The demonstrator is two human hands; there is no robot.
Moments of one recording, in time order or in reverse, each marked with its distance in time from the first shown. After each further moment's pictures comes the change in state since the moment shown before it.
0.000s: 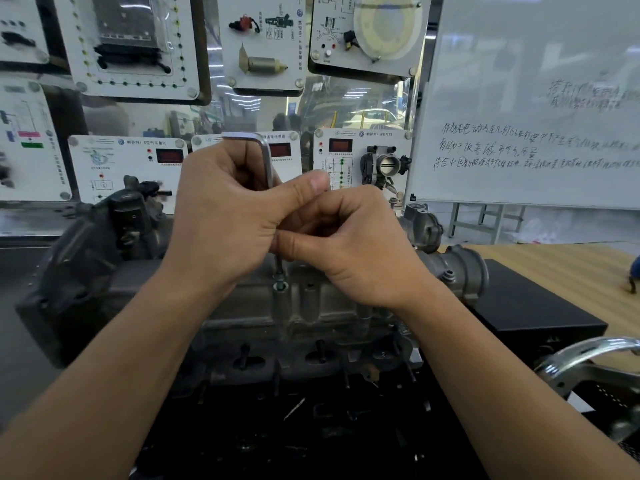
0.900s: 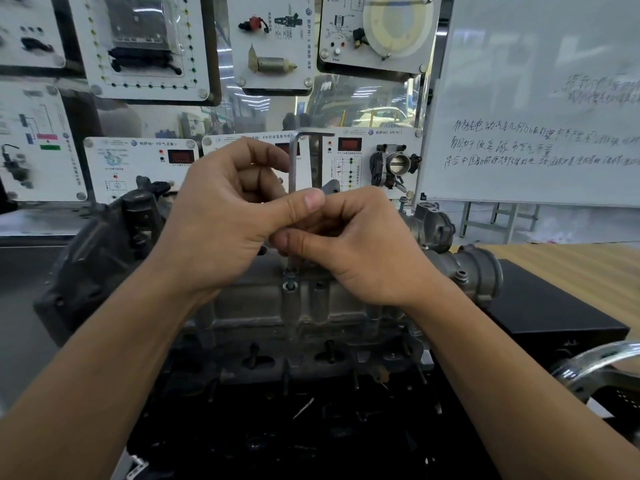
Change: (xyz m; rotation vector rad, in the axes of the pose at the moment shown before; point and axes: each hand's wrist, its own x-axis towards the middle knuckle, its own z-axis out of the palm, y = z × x) left_hand 0.002 -0.006 -0.018 -0.097 -0.220 -0.117; right_hand 0.004 0.004 -0.002 0.020 -0.086 0.000
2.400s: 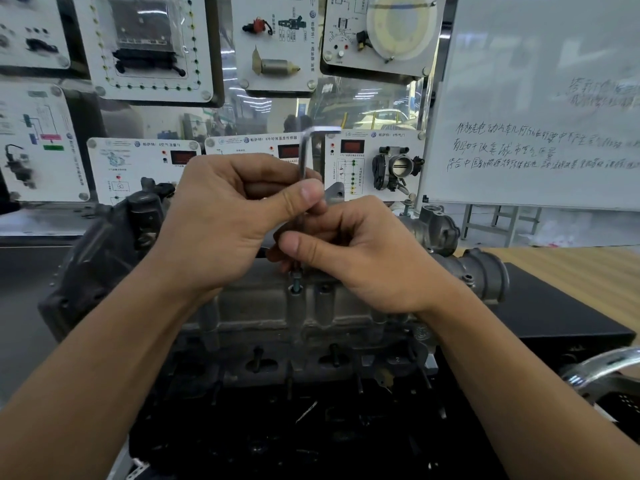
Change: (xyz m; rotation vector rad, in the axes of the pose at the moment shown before) left_hand -0.002 0.007 0.000 -0.016 -0.033 0.049; right_hand -0.002 0.003 -0.001 0.010 -0.122 0.019
